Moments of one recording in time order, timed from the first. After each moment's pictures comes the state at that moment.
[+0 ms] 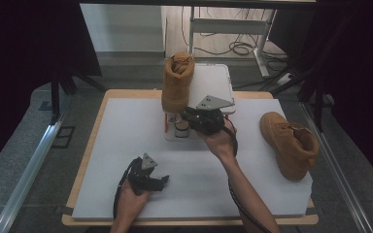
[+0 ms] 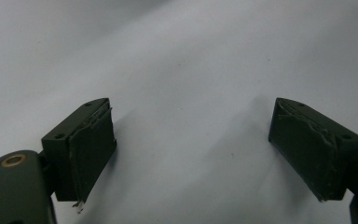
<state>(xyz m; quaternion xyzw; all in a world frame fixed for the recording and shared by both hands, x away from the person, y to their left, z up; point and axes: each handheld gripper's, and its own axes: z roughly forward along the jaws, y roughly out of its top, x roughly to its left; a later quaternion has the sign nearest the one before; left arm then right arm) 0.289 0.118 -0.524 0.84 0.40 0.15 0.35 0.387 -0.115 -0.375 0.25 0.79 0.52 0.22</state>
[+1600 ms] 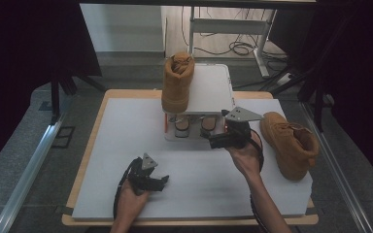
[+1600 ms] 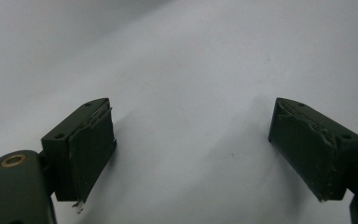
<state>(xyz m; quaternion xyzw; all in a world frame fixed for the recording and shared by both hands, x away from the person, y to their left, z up) 0.289 0.118 -0.524 0.84 0.40 0.16 0.35 0.359 -0.185 -0.384 0.29 0.77 0.51 0.24</state>
